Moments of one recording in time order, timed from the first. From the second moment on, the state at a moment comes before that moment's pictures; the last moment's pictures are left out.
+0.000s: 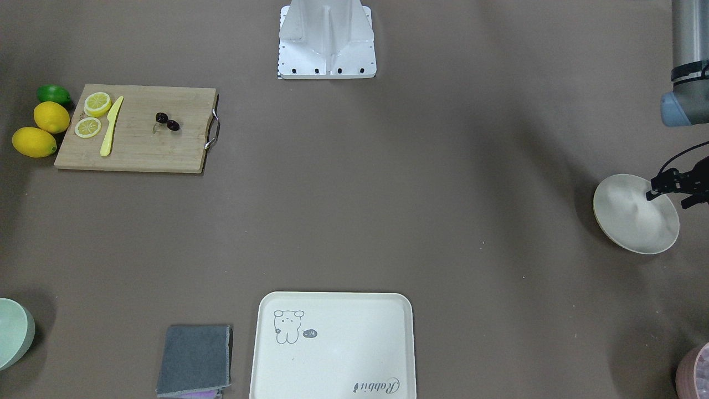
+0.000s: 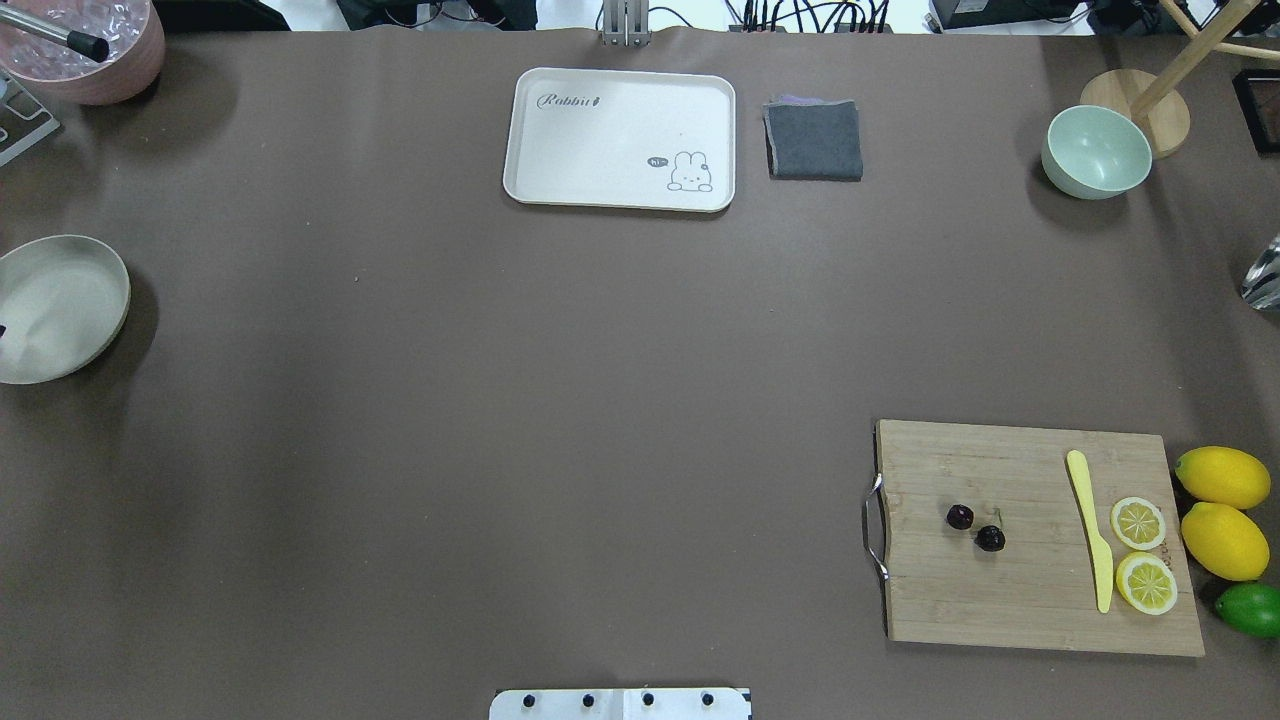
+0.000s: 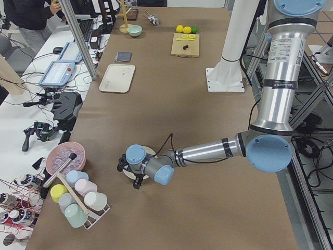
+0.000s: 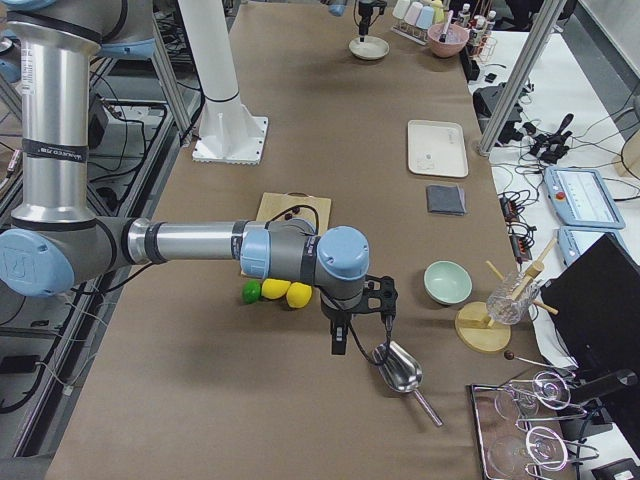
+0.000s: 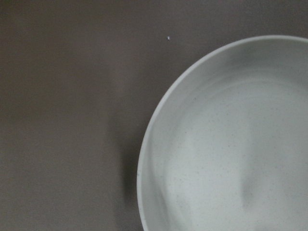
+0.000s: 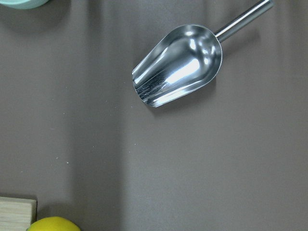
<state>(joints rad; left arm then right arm) -1.26 -1.66 -1.14 -2.30 -2.35 -0.23 1.67 -1.68 1.75 -1.70 2.35 -0.10</state>
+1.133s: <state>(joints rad) -1.39 -1.75 -1.20 -2.07 -2.42 -0.23 1.67 -1.68 1.76 -1.70 2.35 -0.10</state>
